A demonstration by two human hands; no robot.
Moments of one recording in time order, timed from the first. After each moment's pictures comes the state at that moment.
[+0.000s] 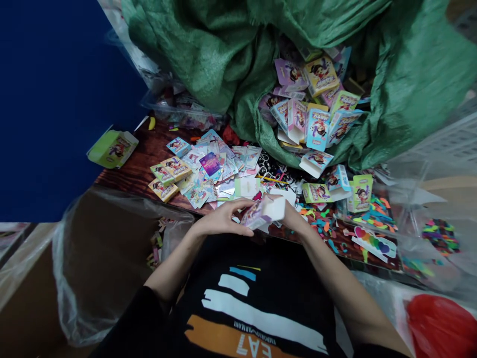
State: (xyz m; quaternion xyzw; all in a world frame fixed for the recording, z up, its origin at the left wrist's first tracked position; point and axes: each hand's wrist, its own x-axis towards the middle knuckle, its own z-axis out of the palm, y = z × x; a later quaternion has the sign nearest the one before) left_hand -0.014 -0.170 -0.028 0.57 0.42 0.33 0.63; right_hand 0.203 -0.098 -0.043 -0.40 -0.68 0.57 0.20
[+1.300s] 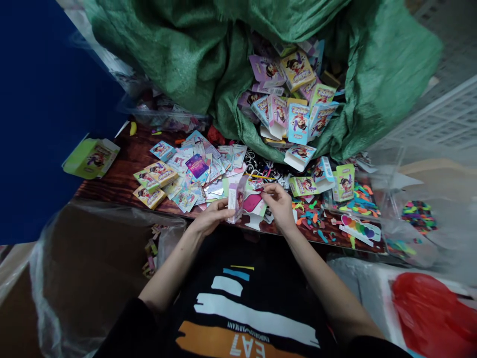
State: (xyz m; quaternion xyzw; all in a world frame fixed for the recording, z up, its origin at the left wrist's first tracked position) left_hand 0.007 -0.168 -0.058 0.29 0.39 0.43 0.76; right_hand 0.213 -0.114 -0.066 -0.53 -0.52 0.49 0.46
